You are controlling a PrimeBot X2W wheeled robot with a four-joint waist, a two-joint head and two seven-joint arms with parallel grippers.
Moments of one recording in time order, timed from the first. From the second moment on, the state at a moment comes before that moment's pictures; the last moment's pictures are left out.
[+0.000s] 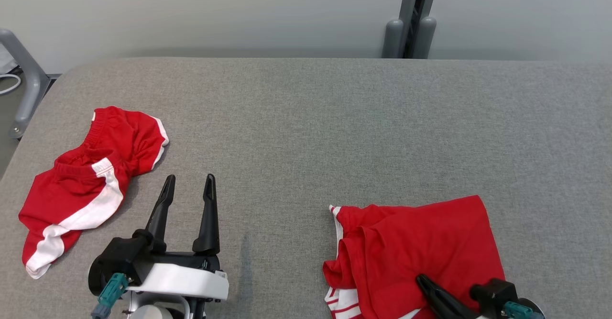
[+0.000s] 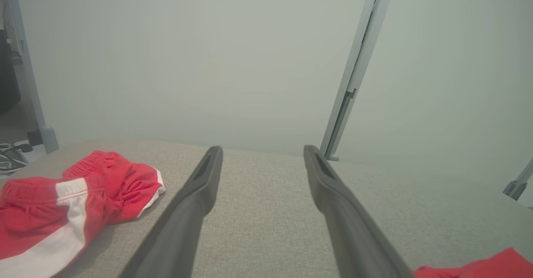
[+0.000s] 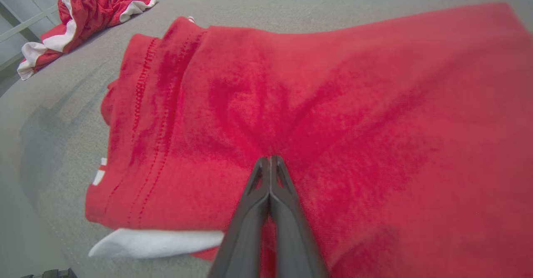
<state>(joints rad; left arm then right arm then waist) -0.06 0.05 -0.17 0.09 -0.32 0.06 -0.26 -0.11 -0.31 0.65 0.43 0.51 0.13 -0.26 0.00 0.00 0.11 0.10</state>
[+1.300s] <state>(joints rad) -0.04 0.05 -0.16 0.13 -0.27 0.04 -0.26 -0.12 -0.14 -0.01 0.10 0.09 0.13 -0.26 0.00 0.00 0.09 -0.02</state>
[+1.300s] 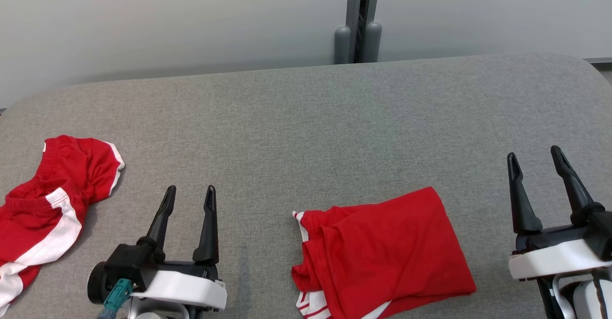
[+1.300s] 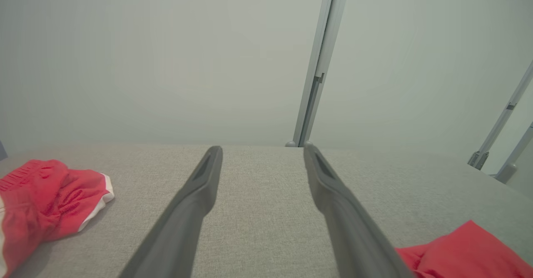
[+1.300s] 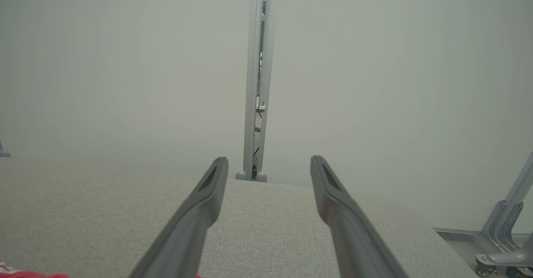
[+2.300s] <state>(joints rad) -0.04 0.05 -0.17 0.13 -0.28 0.04 -0.26 -0.11 -0.14 -0.02 0.10 0.10 0.13 -0.26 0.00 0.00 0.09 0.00</state>
